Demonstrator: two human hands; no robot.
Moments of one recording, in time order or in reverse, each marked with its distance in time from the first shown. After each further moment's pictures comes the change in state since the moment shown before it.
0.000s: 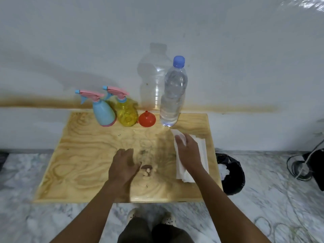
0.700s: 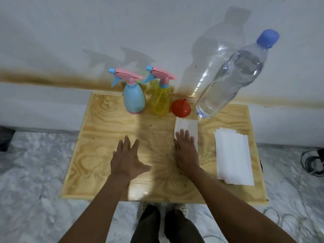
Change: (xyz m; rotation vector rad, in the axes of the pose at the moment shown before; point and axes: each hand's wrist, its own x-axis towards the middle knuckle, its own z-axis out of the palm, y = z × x) left_hand 0.033 -0.086 -0.068 0.330 -0.297 -0.037; right_hand 0.023 0.063 0.175 -0.785 -0.278 -0.214
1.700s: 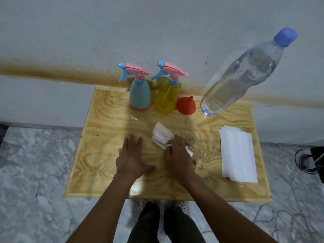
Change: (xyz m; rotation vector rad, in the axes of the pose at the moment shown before) left_hand 0.008 -0.018 0.014 -0.011 0.037 0.057; right_hand -0.022 -0.058 0.015 0.222 0.126 0.091
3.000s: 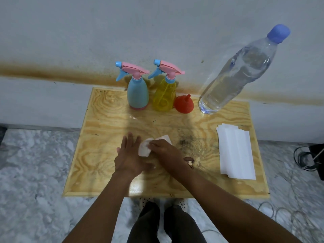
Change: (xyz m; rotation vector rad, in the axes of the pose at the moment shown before) left_hand 0.002 0.002 -0.001 -0.109 -0.033 -0.027; right_hand 0.008 -0.003 0.008 -0.159 -0.122 -0.559
